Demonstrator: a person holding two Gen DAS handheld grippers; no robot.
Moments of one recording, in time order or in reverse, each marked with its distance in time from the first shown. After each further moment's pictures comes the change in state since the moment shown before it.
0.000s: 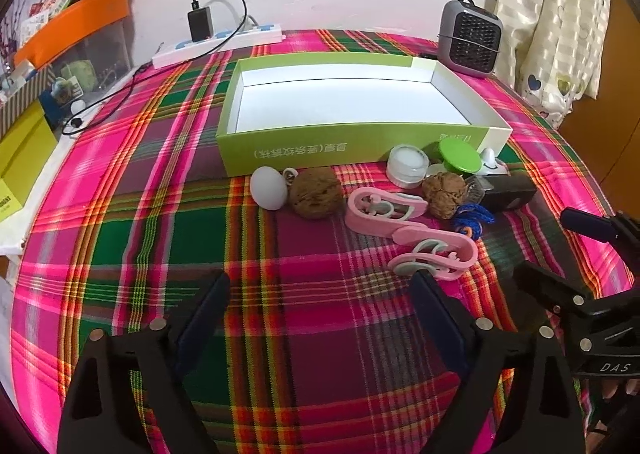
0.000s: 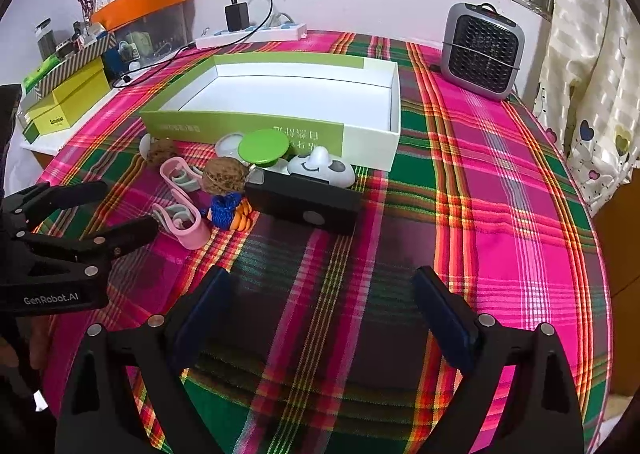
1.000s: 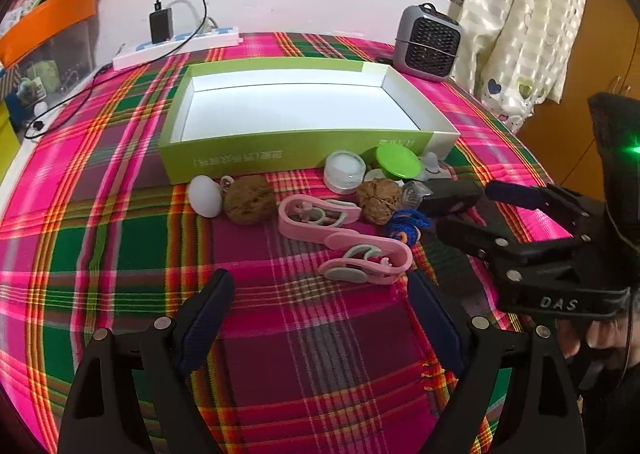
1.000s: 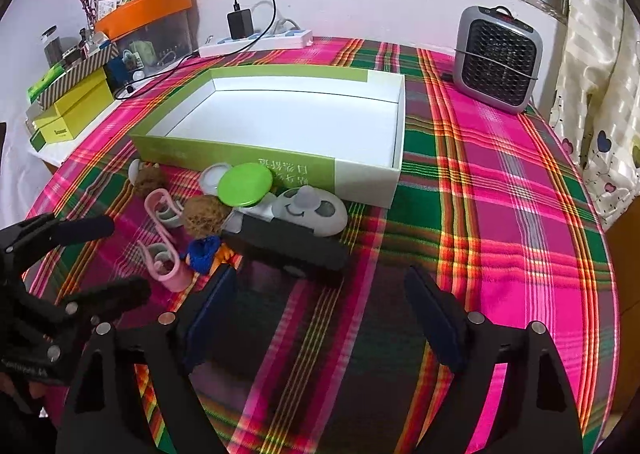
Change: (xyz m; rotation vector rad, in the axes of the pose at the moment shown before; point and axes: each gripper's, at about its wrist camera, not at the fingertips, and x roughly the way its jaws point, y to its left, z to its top) left arm -0.003 -0.014 0.003 0.011 -0.004 -0.163; right arm 0.021 -0.015 0.024 -0.010 -0.012 0.062
